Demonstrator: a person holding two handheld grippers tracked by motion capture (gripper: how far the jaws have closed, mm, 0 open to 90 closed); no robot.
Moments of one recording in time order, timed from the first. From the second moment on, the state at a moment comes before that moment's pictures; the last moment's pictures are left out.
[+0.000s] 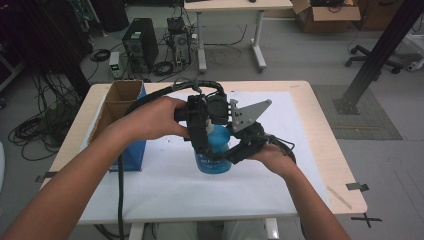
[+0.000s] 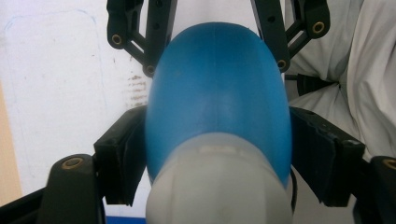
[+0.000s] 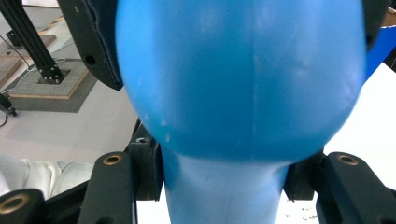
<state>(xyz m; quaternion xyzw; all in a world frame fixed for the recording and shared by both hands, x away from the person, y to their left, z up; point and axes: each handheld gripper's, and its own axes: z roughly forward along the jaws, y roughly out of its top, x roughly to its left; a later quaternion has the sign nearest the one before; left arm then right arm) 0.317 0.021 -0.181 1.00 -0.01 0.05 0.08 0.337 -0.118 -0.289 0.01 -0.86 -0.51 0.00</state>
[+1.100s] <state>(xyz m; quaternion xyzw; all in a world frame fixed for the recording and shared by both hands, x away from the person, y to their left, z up) 0.316 0.019 -0.182 1.00 -0.01 0.06 0.07 0.336 -0.118 -0.291 0.01 -0.86 -0.51 0.00</state>
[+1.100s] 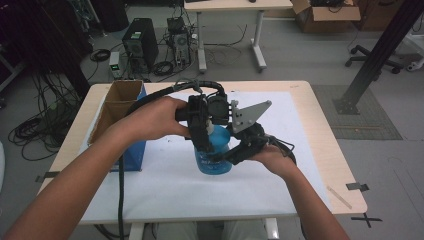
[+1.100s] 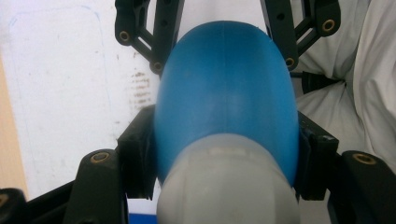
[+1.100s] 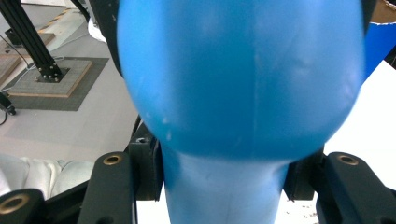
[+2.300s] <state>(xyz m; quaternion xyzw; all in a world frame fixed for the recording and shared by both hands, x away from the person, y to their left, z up) 0.328 0.038 -0.142 0.99 0.13 0.09 0.02 0.335 -0.220 -0.276 -0.08 -0.92 -0.39 -0.06</state>
